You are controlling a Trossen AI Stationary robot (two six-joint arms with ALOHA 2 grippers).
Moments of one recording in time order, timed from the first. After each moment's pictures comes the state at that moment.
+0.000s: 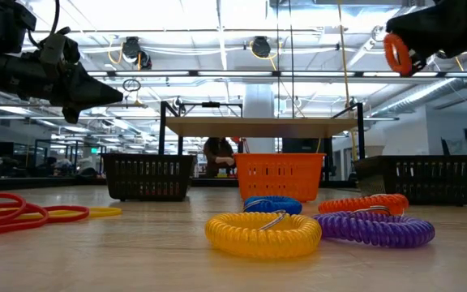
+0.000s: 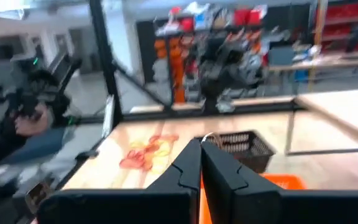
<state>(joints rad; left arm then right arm) 0.14 0.39 0.02 0.31 -0.18 -0.26 0.38 0.45 0.18 0.28 0.28 0.11</state>
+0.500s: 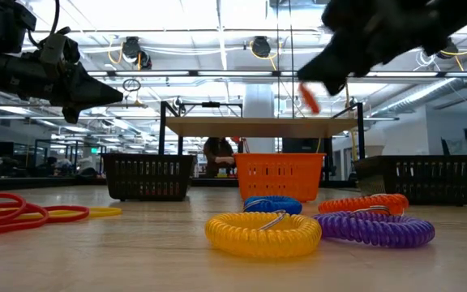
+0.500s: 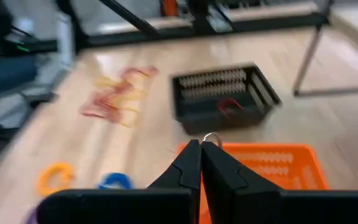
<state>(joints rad) 0.14 0.39 0.02 0.31 -0.18 -0.26 0.01 1.21 0.57 0.26 -0.08 0.12</state>
